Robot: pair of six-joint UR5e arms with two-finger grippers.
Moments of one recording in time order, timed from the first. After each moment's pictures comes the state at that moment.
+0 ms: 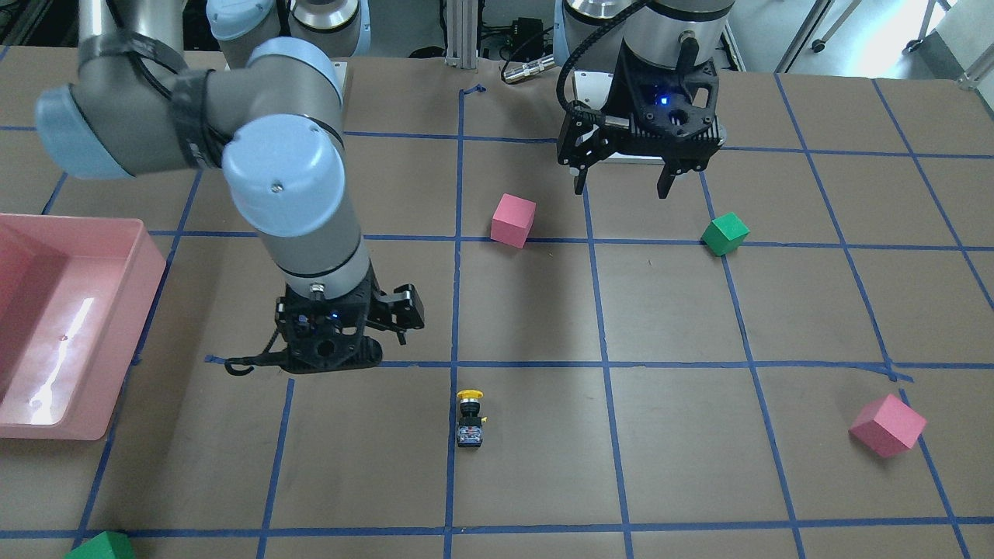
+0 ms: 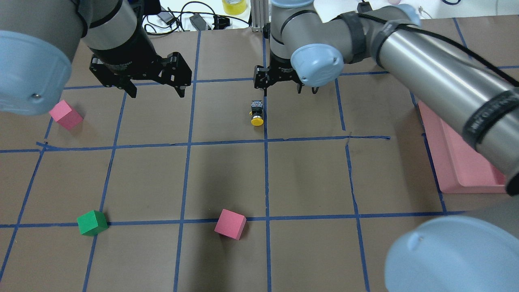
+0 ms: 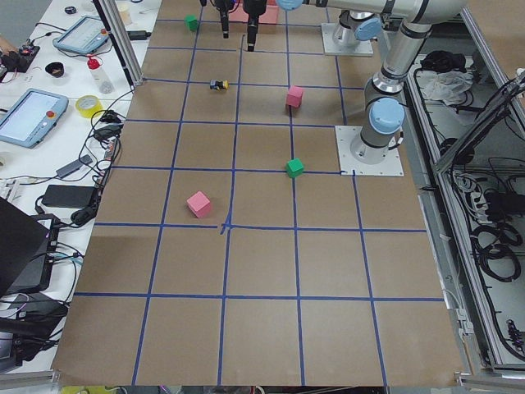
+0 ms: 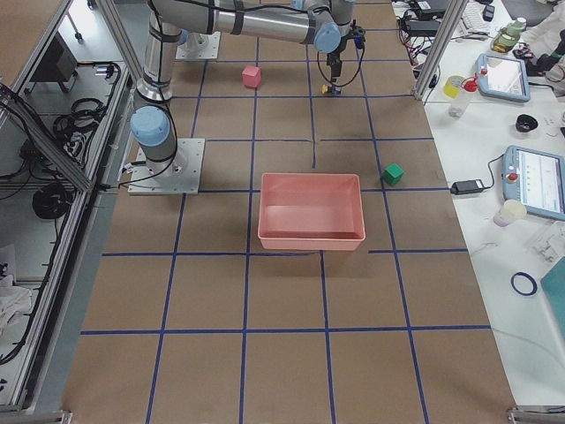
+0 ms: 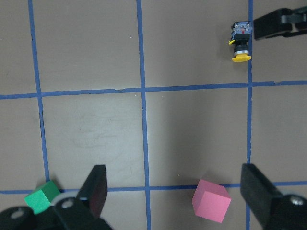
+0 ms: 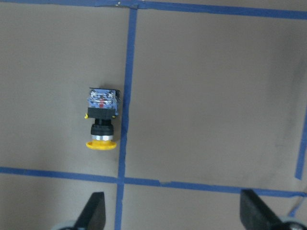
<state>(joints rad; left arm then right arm) -1.72 -1.56 -1.57 -1.51 1.60 -0.10 1.74 -1.23 1.44 -1.78 -1.54 0.07</state>
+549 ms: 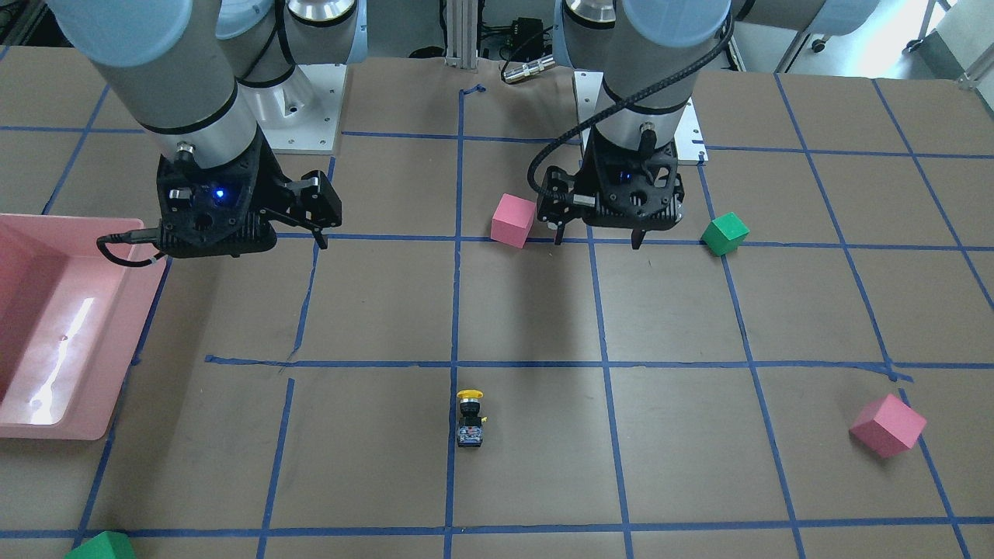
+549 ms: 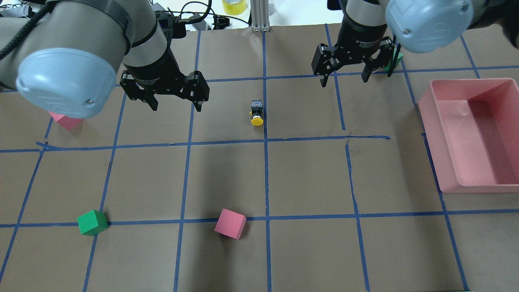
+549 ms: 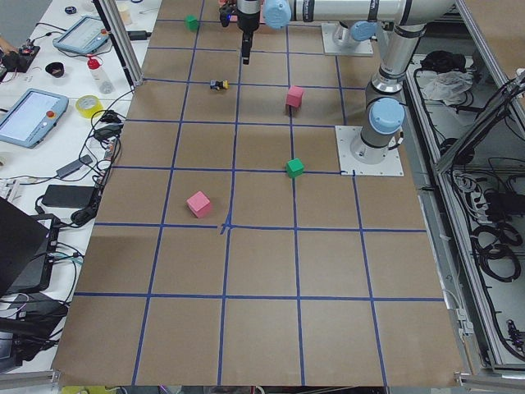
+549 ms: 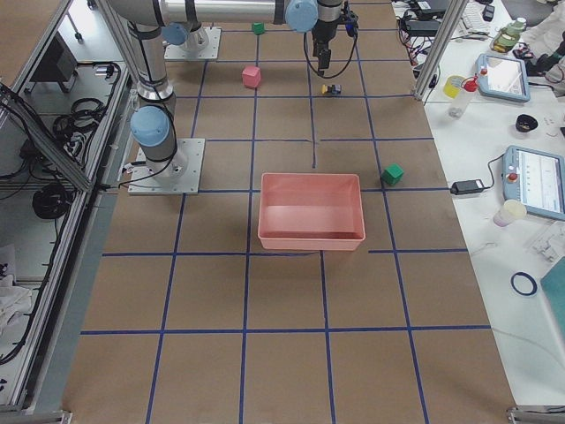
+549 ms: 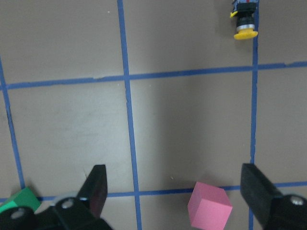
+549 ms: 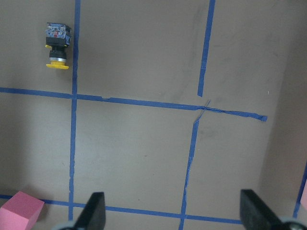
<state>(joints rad) -1.74 -1.65 -1.71 -1.24 1.60 -0.11 1.65 -1.43 1.45 -1.56 -1.54 -0.02</state>
